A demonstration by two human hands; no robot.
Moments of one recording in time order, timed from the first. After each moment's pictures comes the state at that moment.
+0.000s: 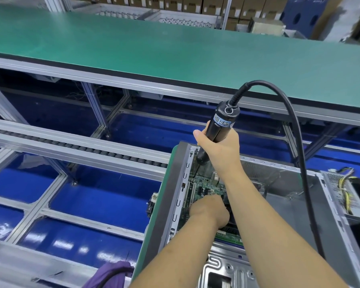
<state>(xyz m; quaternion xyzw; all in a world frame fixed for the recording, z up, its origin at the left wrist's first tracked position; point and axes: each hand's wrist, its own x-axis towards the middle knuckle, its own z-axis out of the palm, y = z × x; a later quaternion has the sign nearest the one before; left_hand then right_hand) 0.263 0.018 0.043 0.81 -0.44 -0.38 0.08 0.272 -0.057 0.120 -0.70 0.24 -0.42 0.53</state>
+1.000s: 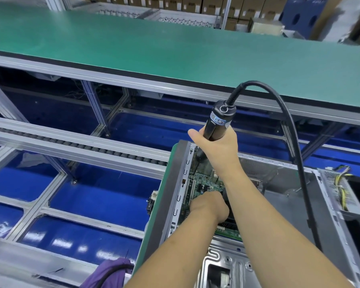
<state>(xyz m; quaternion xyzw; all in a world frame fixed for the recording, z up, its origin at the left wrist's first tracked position) 0.262 0.017 0.045 0.81 -0.44 -0.38 0.08 0.267 -0.047 0.126 -0.70 0.27 -0.40 0.53</state>
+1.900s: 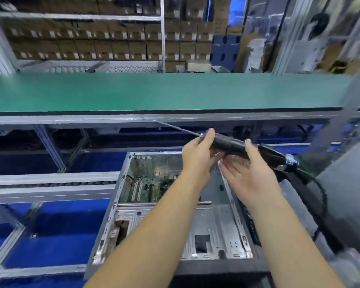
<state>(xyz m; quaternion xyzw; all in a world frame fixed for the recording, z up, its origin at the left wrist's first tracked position) 0.090 0.020 0.216 0.42 -0.18 -0.51 0.73 -0.026 0.030 0.223 -0.24 0.35 -0.51 0.75</state>
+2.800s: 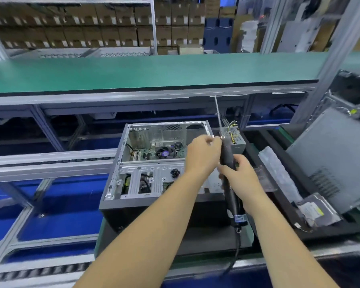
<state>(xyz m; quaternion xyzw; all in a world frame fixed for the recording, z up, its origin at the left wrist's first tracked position) 0.024 0.117 0.178 0.69 -0.44 -0.27 0.50 -0.100 0.121 0.146 -0.61 0.50 -0.37 0.50</state>
